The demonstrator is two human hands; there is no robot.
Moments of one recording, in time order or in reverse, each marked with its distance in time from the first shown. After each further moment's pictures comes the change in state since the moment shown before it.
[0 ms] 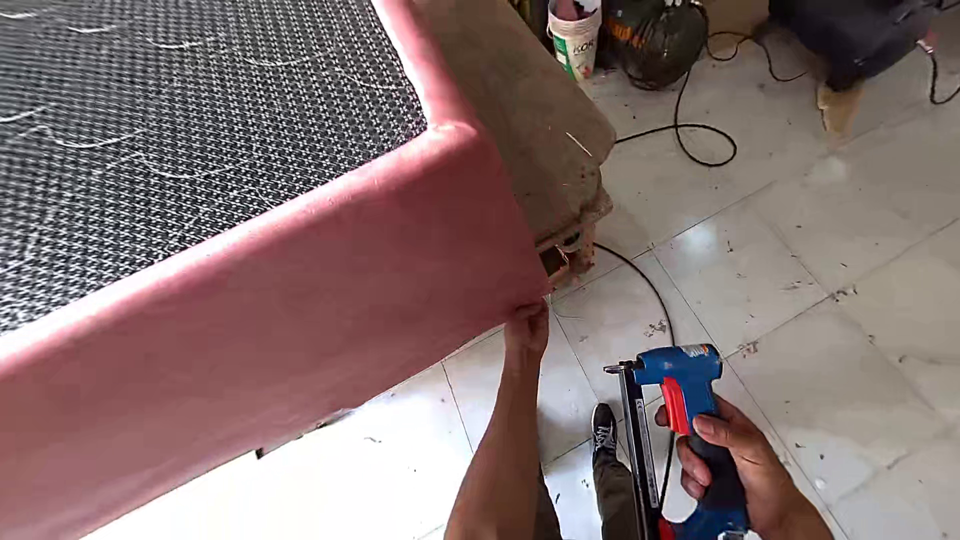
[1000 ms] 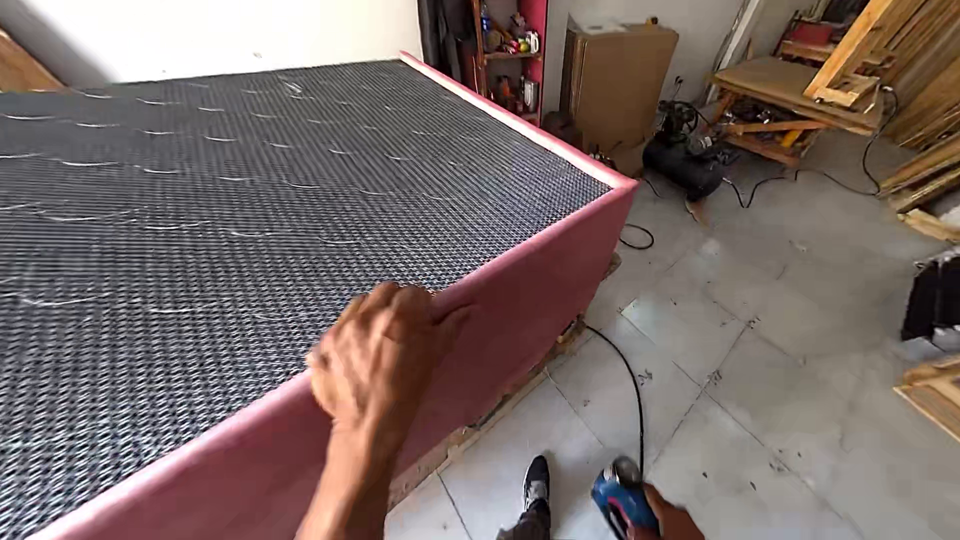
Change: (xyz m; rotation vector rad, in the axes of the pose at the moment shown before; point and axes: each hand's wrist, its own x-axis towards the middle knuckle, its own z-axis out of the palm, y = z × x) left_hand -0.182 0.493 0.036 2.000 -0.212 1.415; right_hand -0.026 0.337 0.199 -1.484 0.553 -0.004
